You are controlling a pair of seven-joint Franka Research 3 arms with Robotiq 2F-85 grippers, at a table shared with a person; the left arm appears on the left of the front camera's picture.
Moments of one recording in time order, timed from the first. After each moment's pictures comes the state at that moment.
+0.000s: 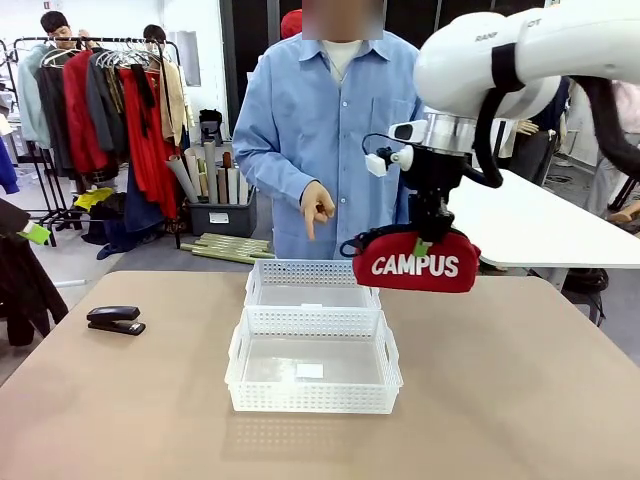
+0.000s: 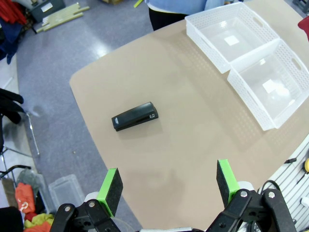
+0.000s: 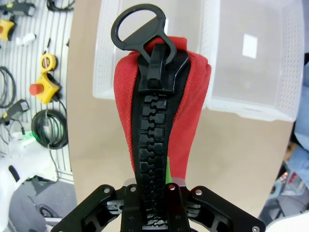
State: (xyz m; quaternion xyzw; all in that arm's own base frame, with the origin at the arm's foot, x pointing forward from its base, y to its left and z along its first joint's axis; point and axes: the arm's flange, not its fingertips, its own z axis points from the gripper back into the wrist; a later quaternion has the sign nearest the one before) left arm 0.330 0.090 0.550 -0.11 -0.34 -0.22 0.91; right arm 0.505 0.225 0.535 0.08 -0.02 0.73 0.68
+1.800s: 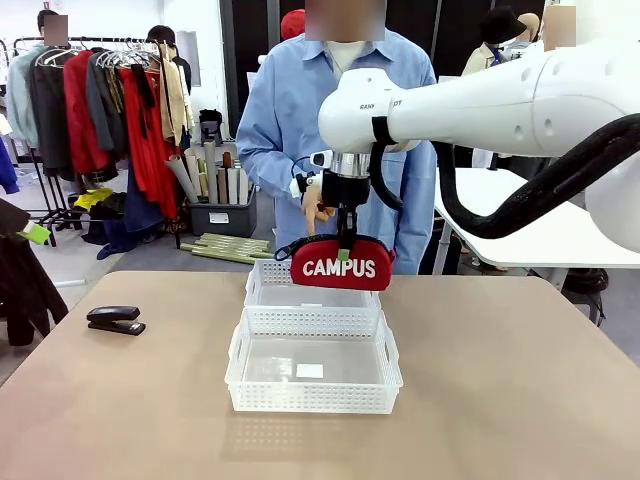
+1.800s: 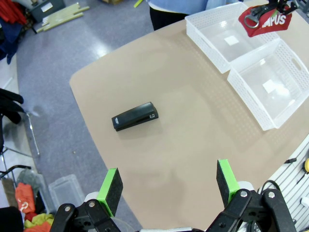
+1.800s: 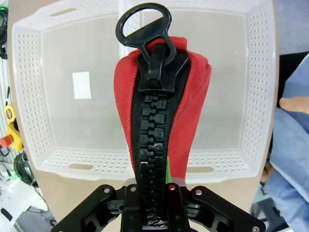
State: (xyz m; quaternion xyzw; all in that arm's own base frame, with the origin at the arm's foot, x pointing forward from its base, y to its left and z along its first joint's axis) left arm 0.330 0.090 0.551 -0.11 -0.34 -0.22 0.91; right arm 0.618 0.347 0.463 0.04 0.00 0.69 0.73
